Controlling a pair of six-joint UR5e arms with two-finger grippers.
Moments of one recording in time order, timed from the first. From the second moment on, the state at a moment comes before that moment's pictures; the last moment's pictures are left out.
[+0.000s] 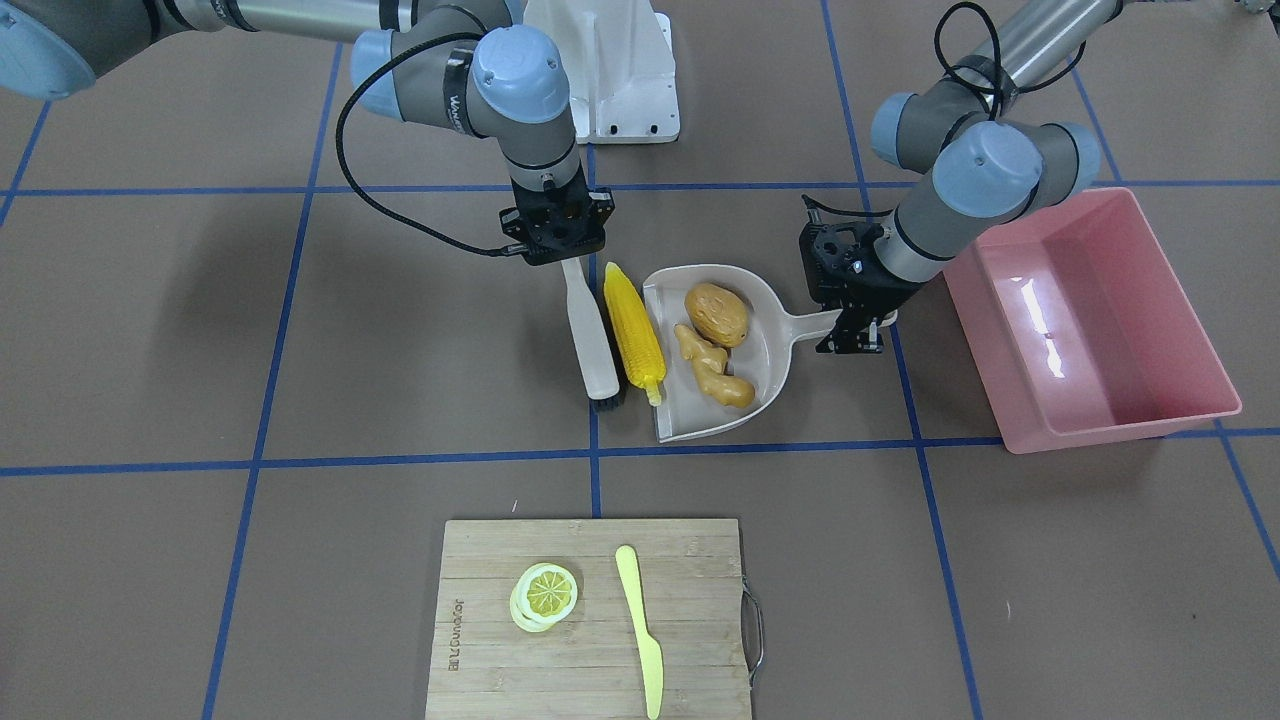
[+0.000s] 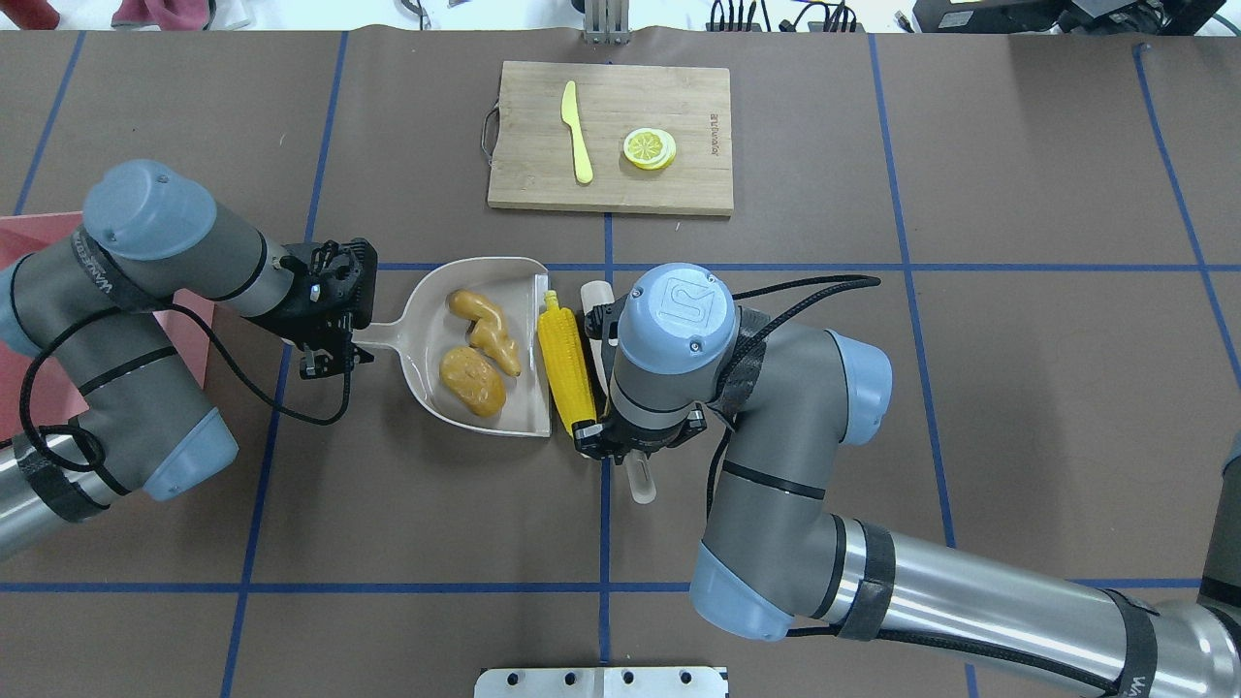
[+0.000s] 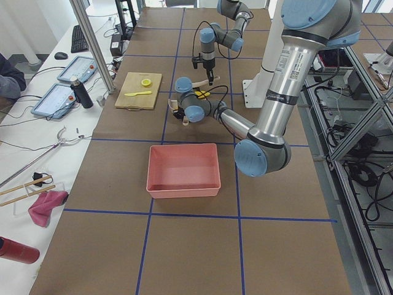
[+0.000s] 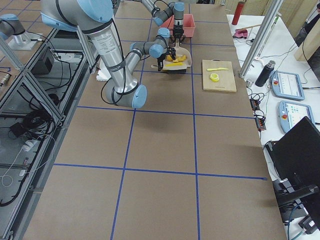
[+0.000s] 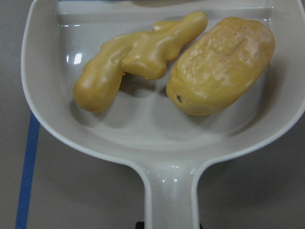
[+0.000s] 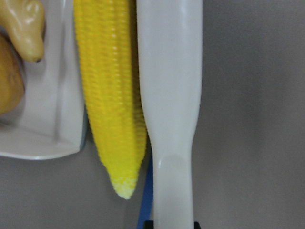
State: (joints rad) left arm -0.73 -1.91 -1.64 -2.05 -2.14 0.42; right arm 0.42 -0.87 1.63 -1.51 1.99 1.12
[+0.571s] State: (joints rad) left arm -0.73 -1.91 -1.63 -2.05 -2.13 0.42; right arm 0.44 -0.86 1.54 -1.19 2.01 1.30
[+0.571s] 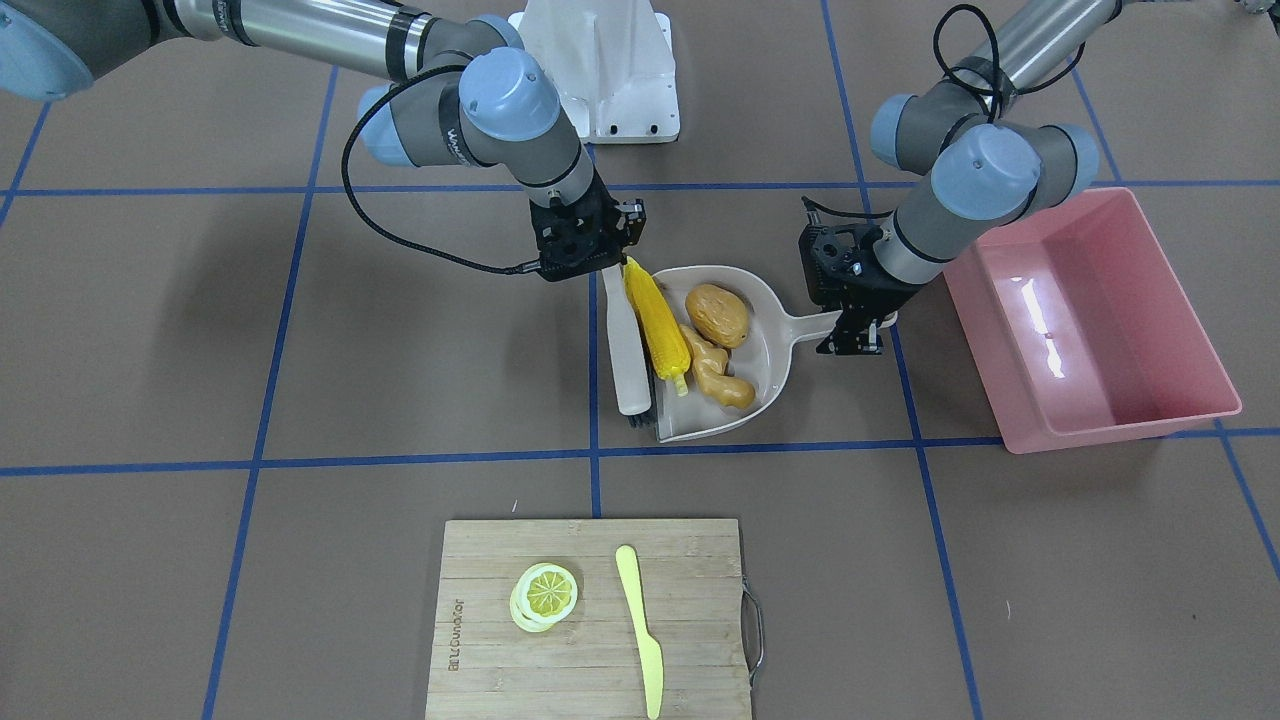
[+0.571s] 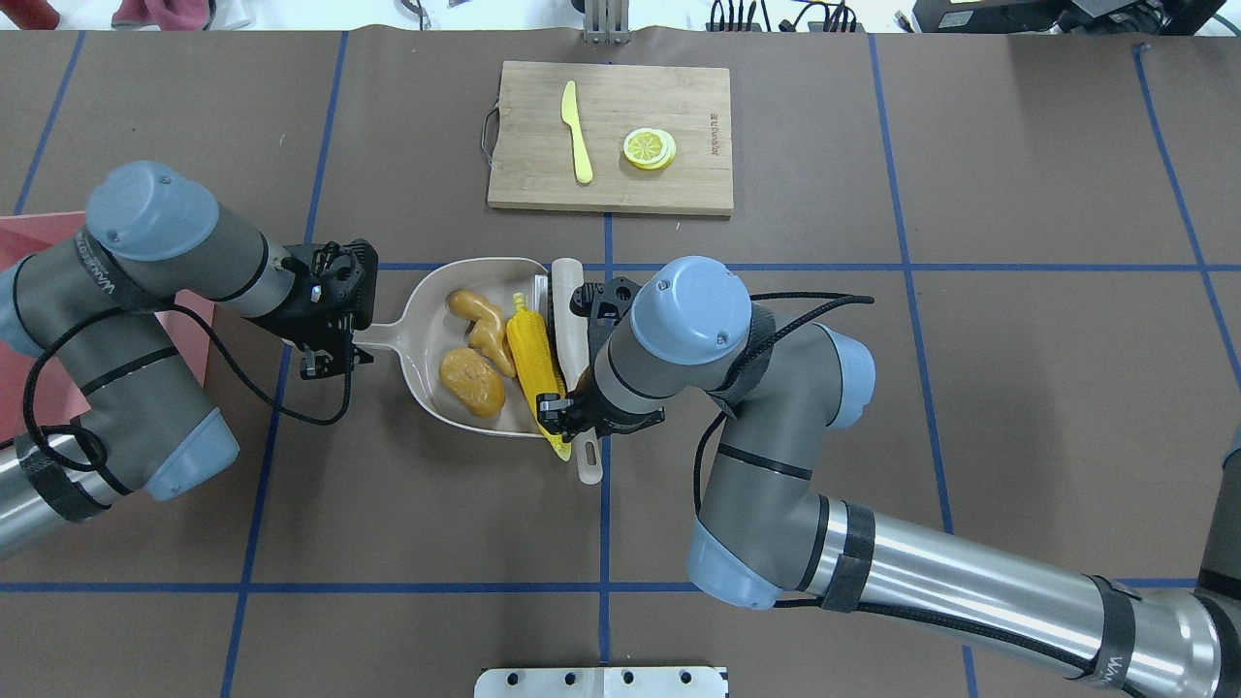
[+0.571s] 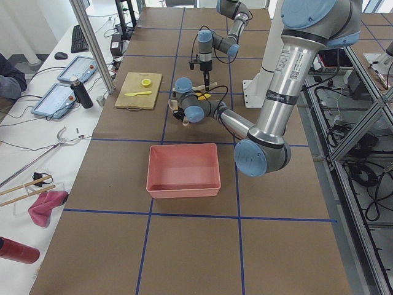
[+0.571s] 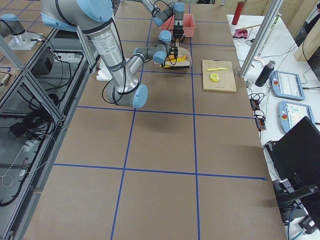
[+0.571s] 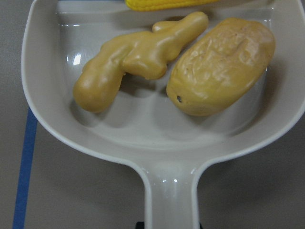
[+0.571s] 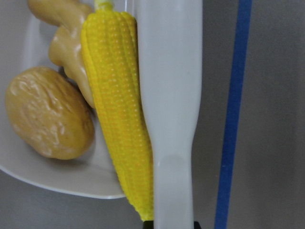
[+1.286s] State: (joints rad) left arm -0.73 -1.91 -1.63 -2.05 -2.13 0.42; right arm 0.44 -0.85 1.52 -0.93 2.01 1.54
